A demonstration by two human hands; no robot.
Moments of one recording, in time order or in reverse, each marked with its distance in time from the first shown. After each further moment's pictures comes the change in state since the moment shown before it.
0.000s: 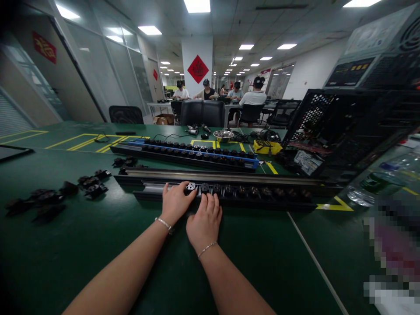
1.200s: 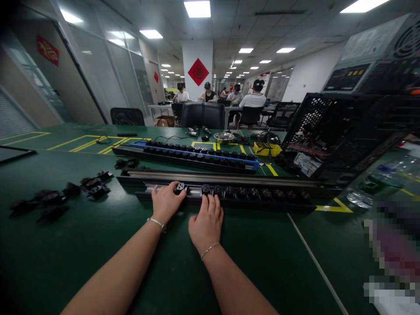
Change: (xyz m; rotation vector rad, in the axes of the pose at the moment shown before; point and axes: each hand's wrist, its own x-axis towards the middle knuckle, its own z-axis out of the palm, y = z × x) left_hand 0.004 -0.028 -0.009 0.054 0.055 -0.083; right_hand 0.000 0.001 -0.002 -0.025 -0.023 -0.008
